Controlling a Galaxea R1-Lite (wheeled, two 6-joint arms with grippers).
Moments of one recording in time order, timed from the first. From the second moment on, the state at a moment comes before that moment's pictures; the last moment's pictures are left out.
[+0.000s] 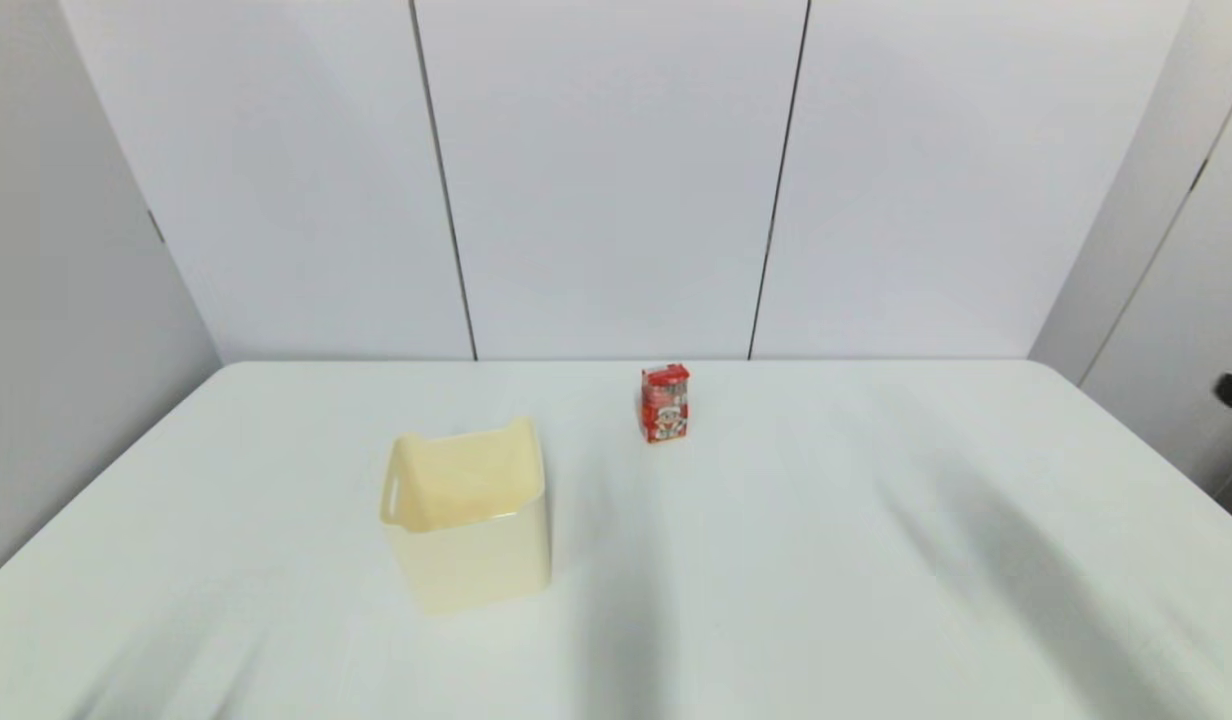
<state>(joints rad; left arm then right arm) 0.00 0.00 0.00 -0.01 0.00 -0.01 0.14 0.87 -0.63 -0.14 0.04 0.14</state>
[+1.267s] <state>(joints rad) 0.00 0.00 0.00 -0.01 0.00 -0.01 0.45 2.16 -1.47 -0.15 0.36 -0.15</state>
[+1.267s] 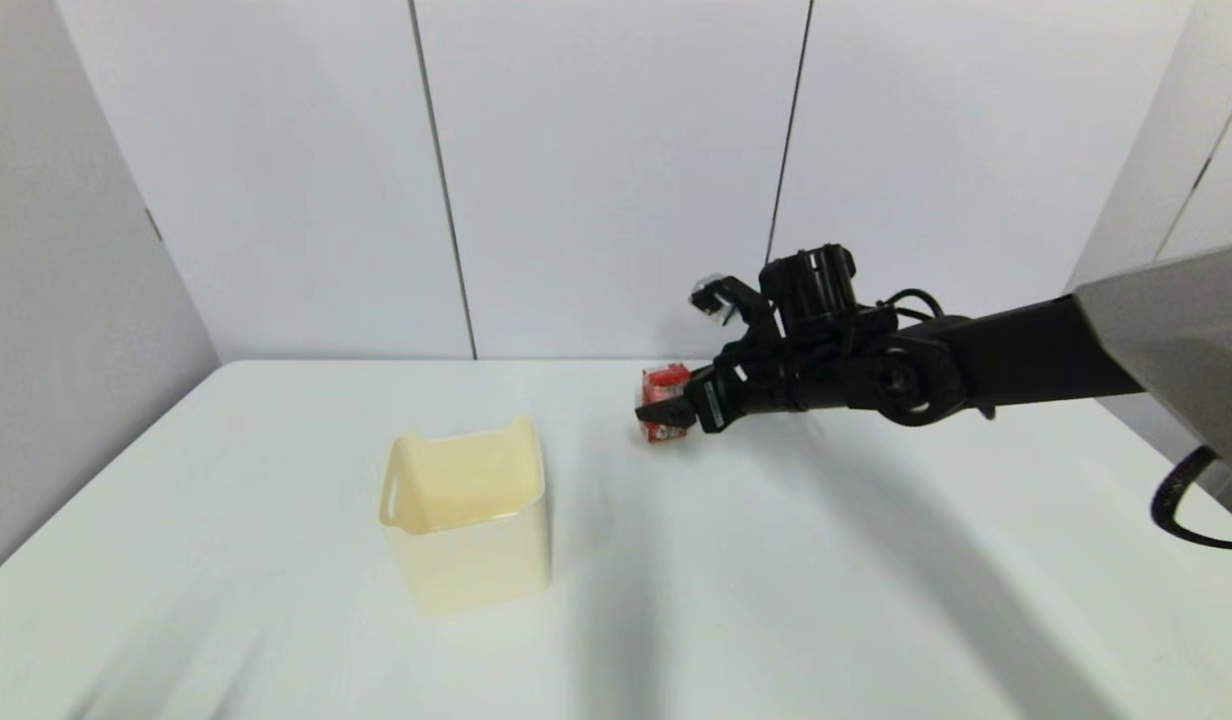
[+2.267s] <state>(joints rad) 0.00 0.00 0.00 -0.01 0.00 -0.01 0.43 2.29 -1.53 -0.19 0.33 -0.06</state>
